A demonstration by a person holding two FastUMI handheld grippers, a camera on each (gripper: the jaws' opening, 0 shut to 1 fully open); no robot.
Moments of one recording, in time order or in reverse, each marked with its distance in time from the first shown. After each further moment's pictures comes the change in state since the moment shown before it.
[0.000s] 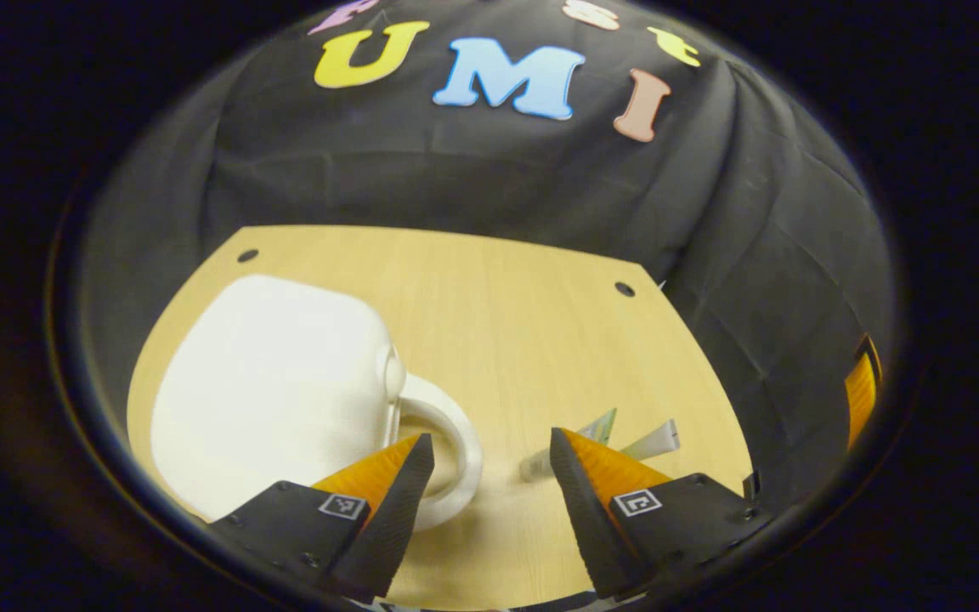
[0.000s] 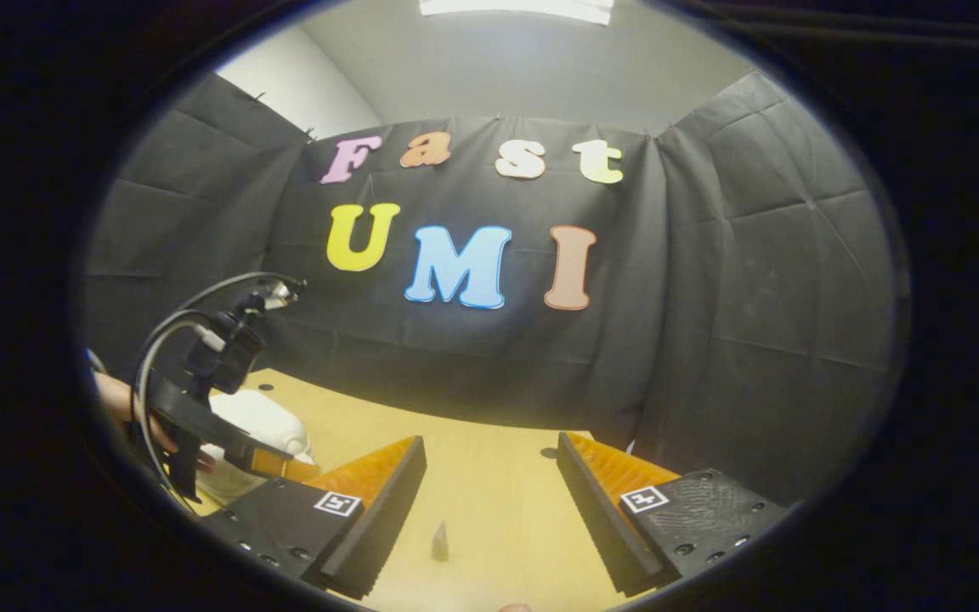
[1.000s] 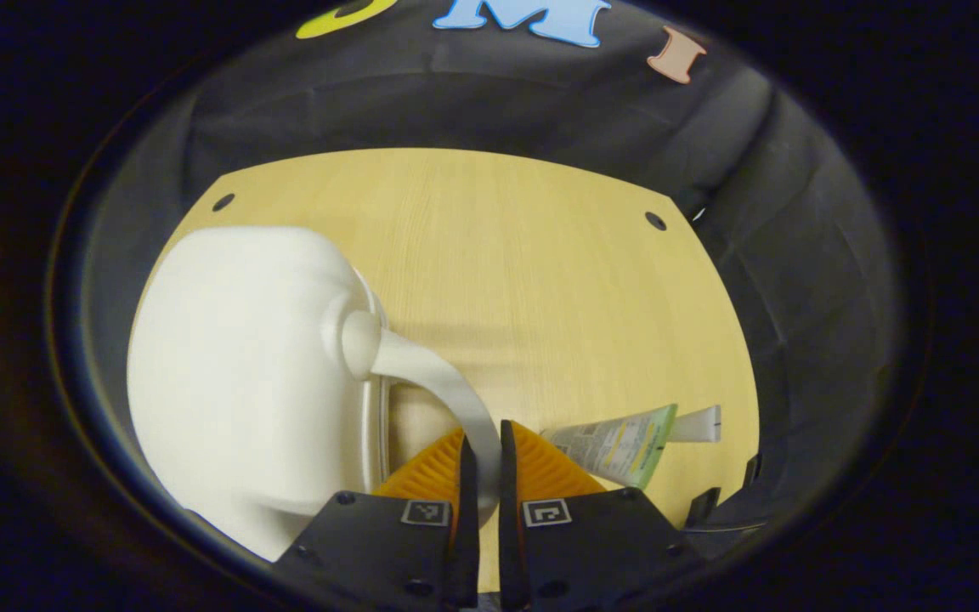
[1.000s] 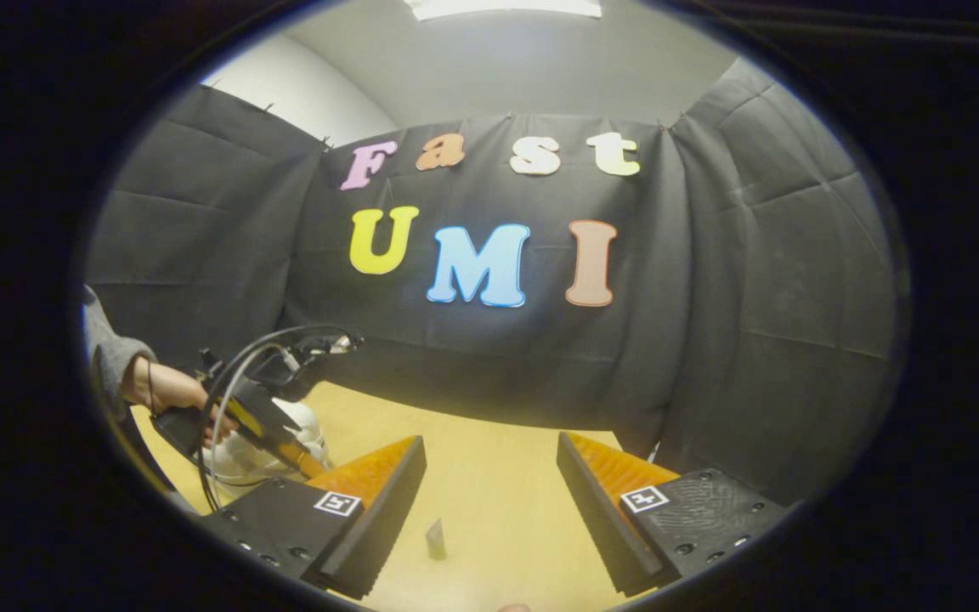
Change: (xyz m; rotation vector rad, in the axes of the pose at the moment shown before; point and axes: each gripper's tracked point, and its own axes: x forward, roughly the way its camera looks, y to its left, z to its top) left arm 0.024 0.011 0.021 0.000 0.208 0.026; right arm 0.011 -0.013 0.001 0.018 -0.030 0.113
